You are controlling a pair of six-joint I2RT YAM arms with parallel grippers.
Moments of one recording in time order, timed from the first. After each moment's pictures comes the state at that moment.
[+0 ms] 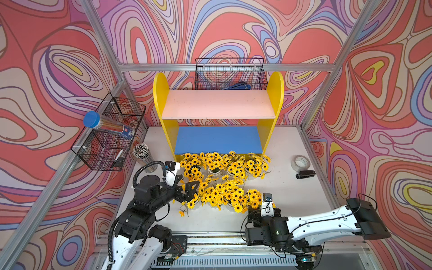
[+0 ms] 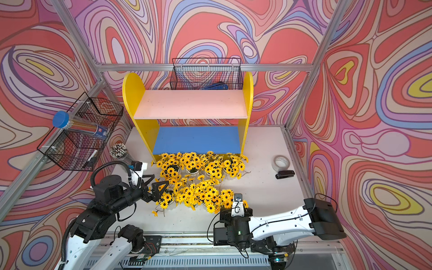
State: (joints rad) left arm -0.32 0.50 0.78 -0.70 0.35 -0.27; right arm 1.58 1.18 0.65 -1.01 0.91 1.60
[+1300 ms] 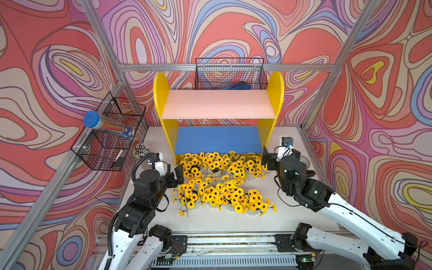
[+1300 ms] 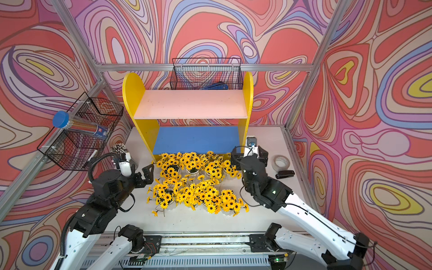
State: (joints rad) left arm -0.32 0.60 0.80 -0.62 -0.23 -0.34; right arm 0.64 0.95 0.98 -0.30 0.71 0.17
